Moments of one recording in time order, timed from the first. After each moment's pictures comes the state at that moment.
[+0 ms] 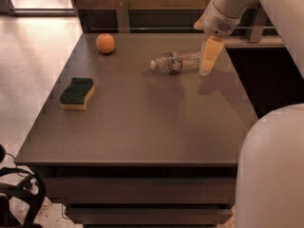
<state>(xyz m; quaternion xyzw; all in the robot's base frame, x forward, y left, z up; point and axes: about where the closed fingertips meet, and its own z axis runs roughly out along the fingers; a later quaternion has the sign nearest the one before) 0.691 -0.160 0.890 -0.69 0.70 0.01 0.19</state>
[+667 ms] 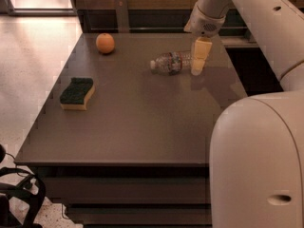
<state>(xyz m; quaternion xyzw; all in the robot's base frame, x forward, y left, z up) 0.712 -0.143 0.875 -0.71 0.69 0.00 0.15</state>
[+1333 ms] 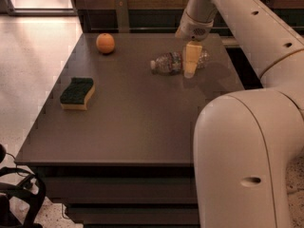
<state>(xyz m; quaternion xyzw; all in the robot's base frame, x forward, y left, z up) 0.723 -0.117 0.852 -0.73 0.67 0.01 0.13</state>
